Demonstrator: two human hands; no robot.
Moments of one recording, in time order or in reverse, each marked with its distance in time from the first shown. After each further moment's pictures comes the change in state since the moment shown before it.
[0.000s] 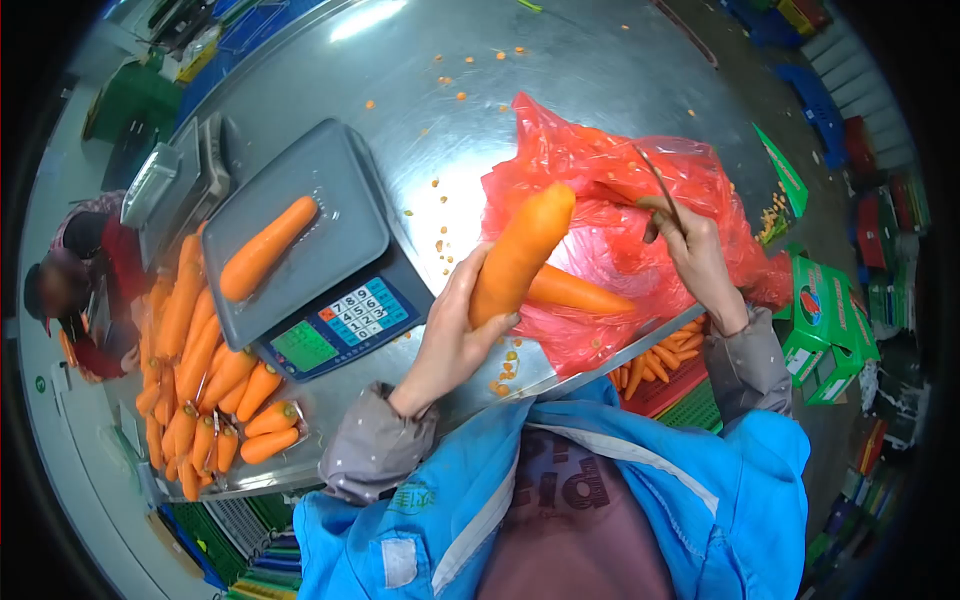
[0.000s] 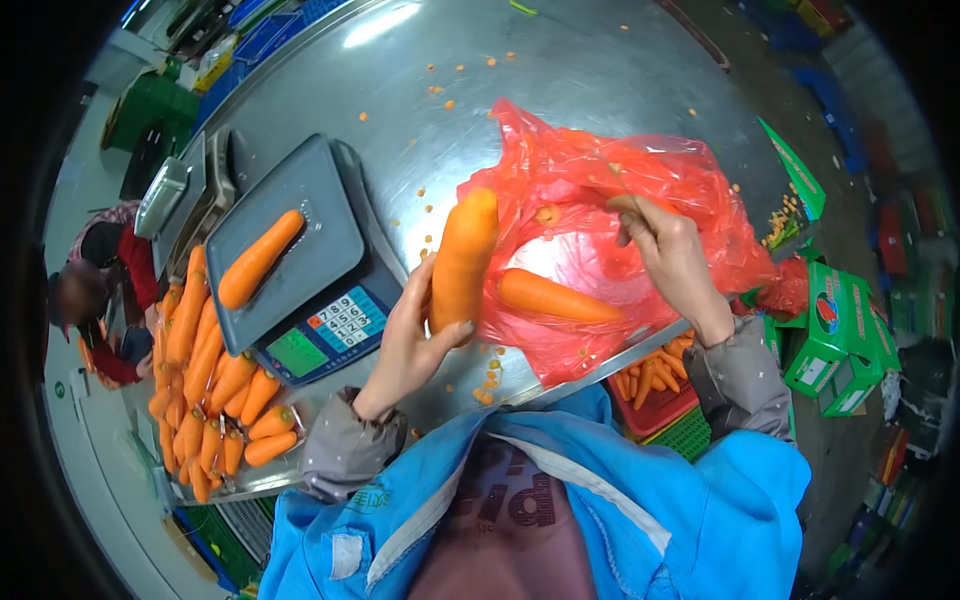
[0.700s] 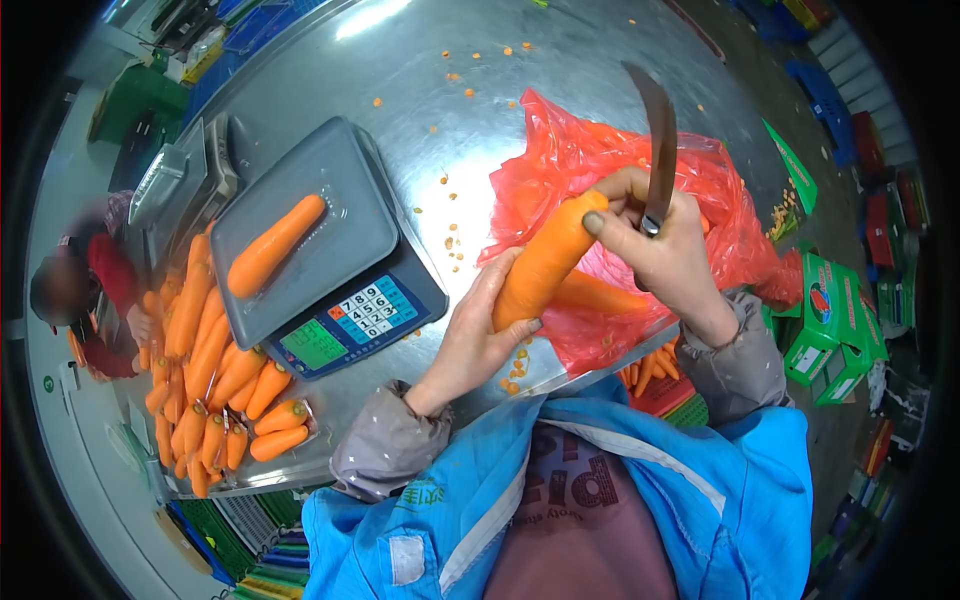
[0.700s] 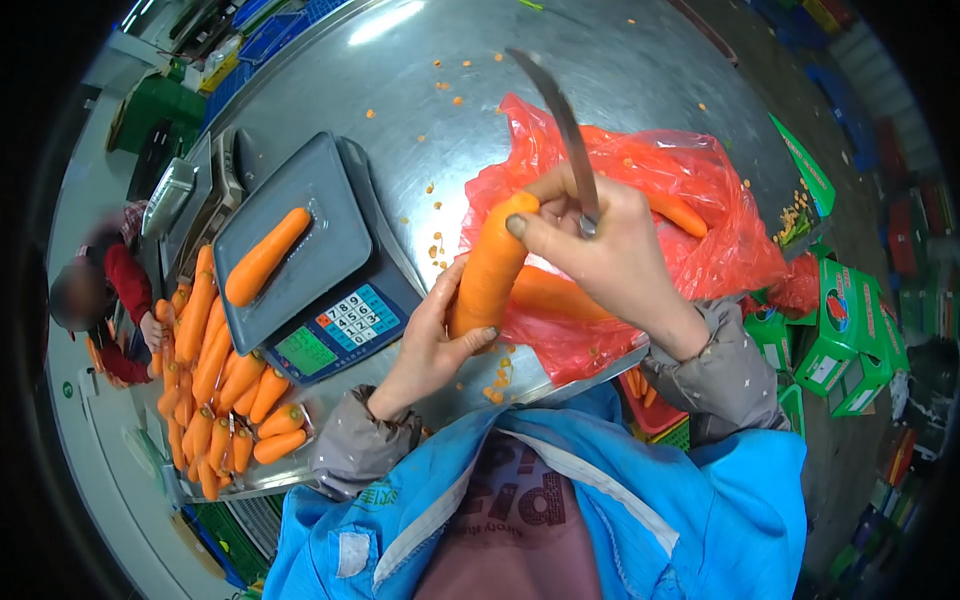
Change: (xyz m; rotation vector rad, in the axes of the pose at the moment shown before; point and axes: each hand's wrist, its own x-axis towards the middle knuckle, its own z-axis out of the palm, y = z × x) left_hand 0.004 -0.003 0.007 -0.137 -0.088 -0.023; right_hand 0.012 -0.074 0.030 0.386 -0.044 -0.070
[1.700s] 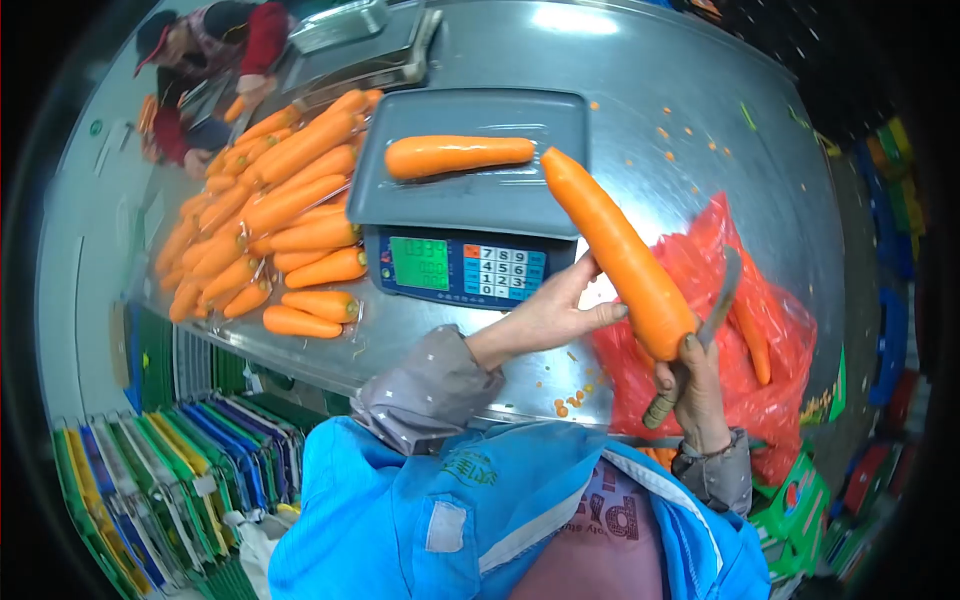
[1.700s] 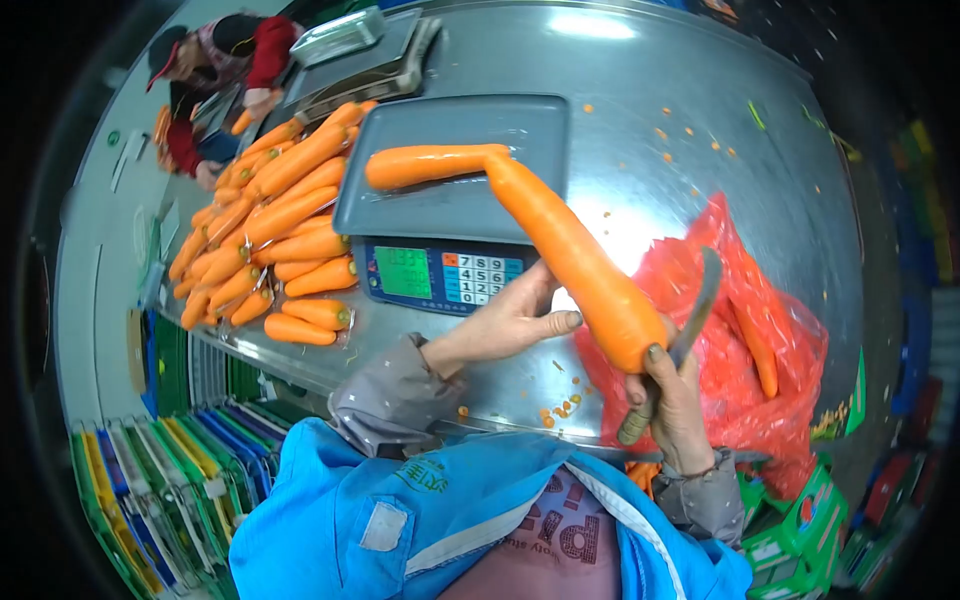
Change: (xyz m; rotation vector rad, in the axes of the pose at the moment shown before) left_hand -0.024 -0.004 -0.053 -0.739 0.284 0.085; right_hand -0.024 0.017 0.075 0.609 -0.268 0.428
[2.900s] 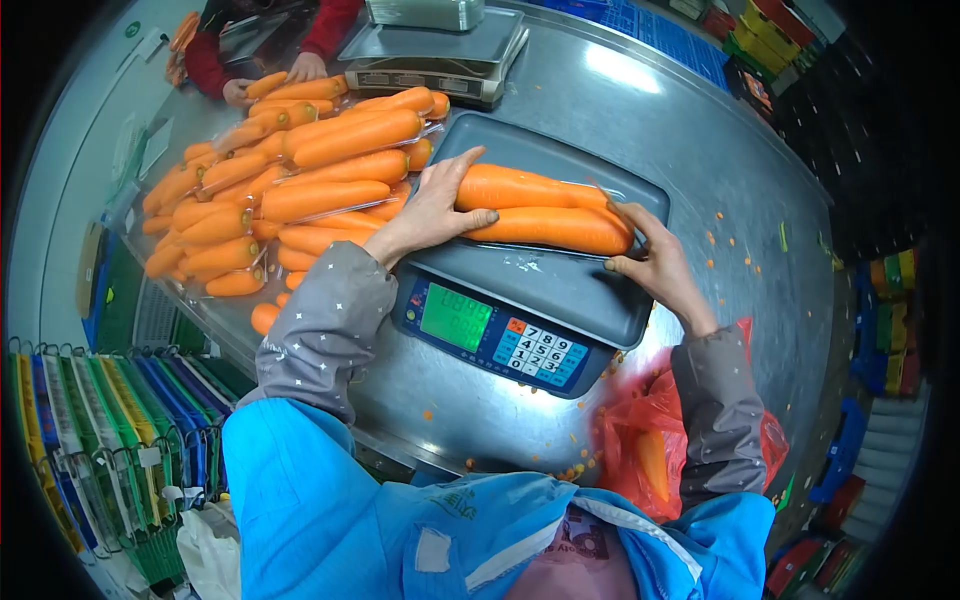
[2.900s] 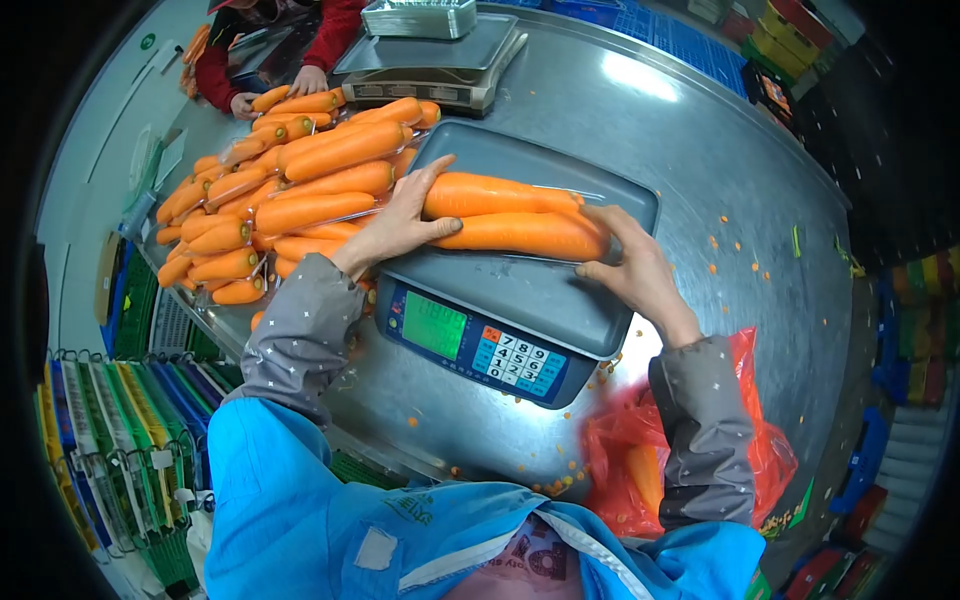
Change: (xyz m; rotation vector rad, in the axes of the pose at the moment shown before) left_hand 0.002 0.106 -0.251 1.367 0.360 0.051; right_hand 0.240 -0.022 0.108 -1.191 -0.427 -0.609
